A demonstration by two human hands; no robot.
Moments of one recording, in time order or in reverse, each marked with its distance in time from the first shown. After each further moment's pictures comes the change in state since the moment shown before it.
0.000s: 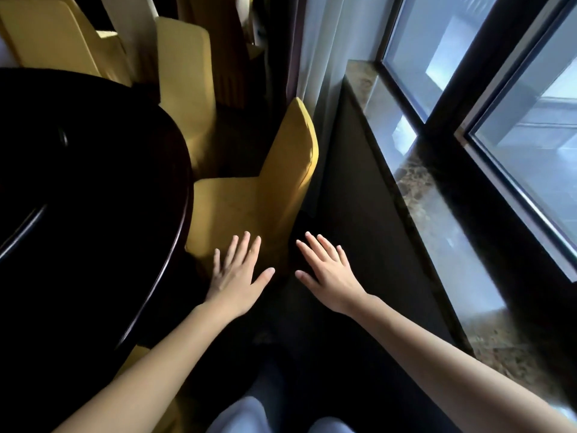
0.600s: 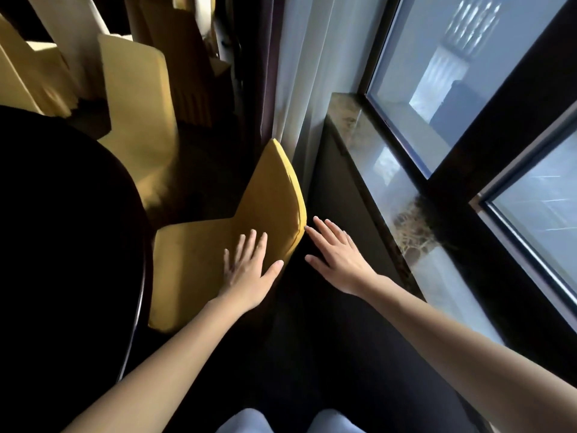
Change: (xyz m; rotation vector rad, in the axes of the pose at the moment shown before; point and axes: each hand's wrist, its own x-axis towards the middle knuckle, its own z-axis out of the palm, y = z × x) left_hand 0.253 0.013 -0.032 -0.116 -0.039 0.080; right_hand 0.208 0.108 -0.083 -0.085 0.063 0.083
